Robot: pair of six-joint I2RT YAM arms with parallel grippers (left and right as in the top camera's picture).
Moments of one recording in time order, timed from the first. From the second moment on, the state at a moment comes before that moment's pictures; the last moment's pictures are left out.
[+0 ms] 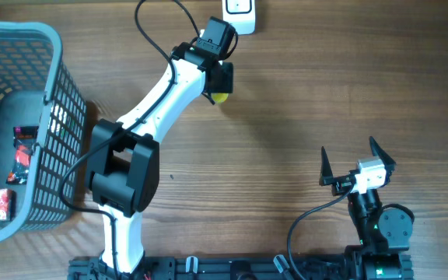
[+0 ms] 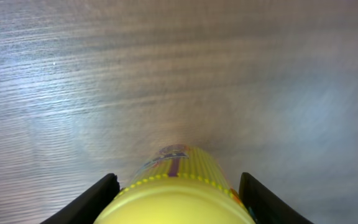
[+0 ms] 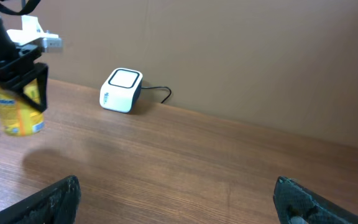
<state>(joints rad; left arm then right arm) -0.45 2.09 1.72 -0.83 -0.07 -0.31 0.01 0.02 0.01 0.00 -0.15 -0.18</state>
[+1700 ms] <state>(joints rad) 0.14 1.36 1.88 -1.28 -0.69 -1.04 0.01 0.02 0.01 0.00 -0.15 -0.18</state>
